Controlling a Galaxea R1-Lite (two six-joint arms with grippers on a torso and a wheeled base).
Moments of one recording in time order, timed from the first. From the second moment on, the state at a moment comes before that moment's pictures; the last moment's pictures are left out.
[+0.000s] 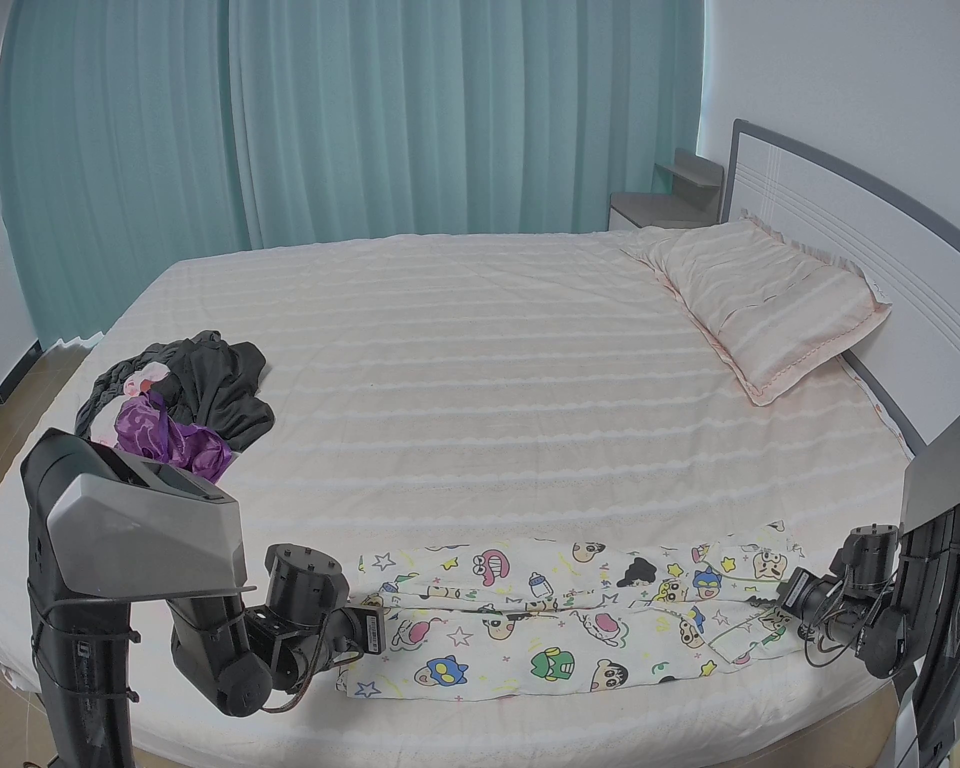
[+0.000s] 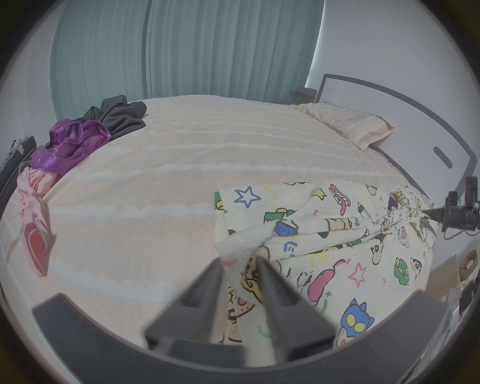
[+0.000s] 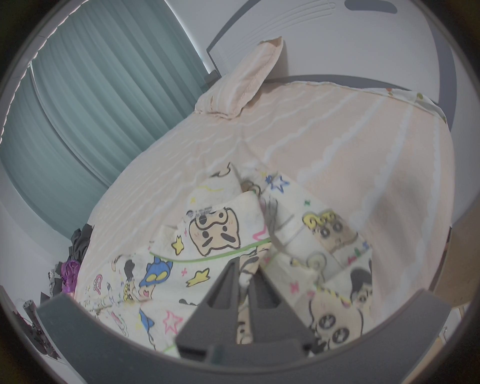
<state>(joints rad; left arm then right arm) -0.48 2.30 -0.42 -1.20 0.19 -0.31 -0.02 2.25 -0.04 -1.55 -0.03 0.56</state>
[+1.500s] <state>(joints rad) -0.44 2.23 -0.54 -0.86 0.01 -0.54 -0.07 2.00 -0.02 -1.54 0.05 0.79</state>
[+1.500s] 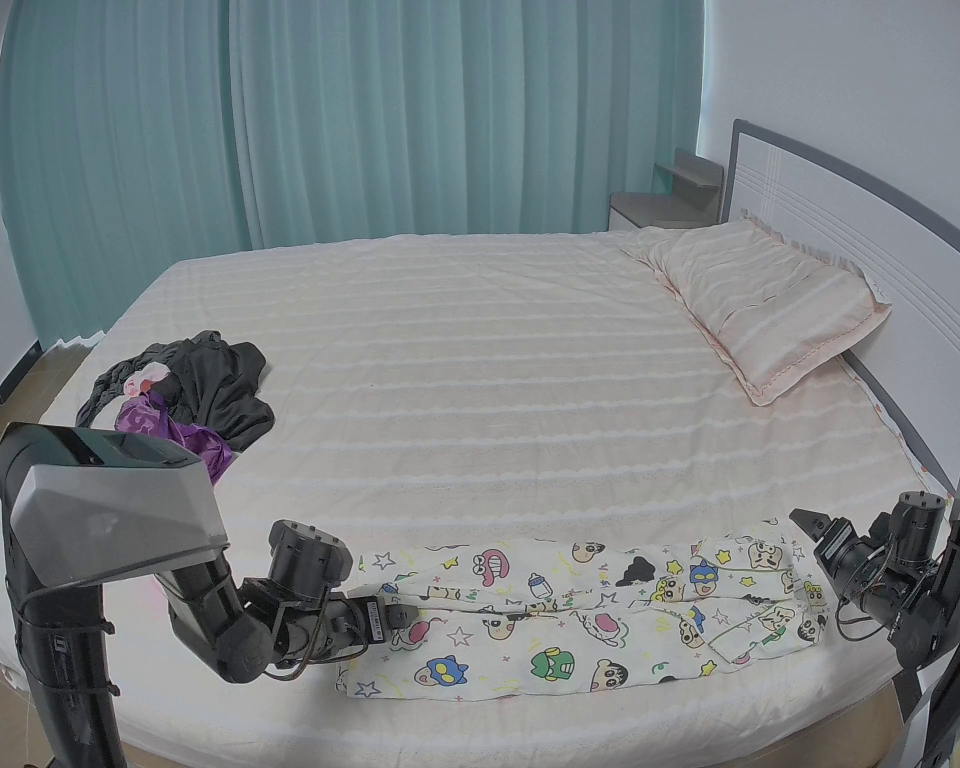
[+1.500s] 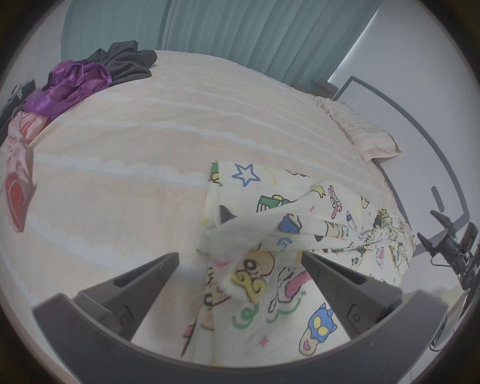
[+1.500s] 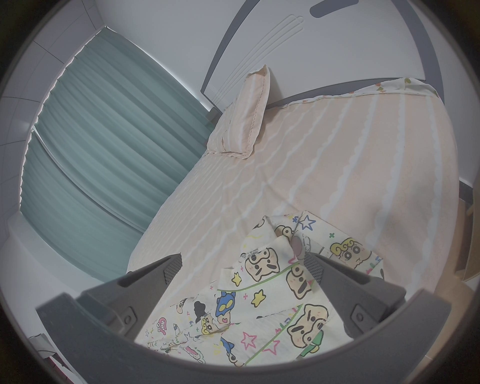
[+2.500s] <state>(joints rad) -0.45 2.12 -0.56 -0.94 0.14 -0.55 -0.05 1.99 -0.02 -1.54 0.05 0.79</state>
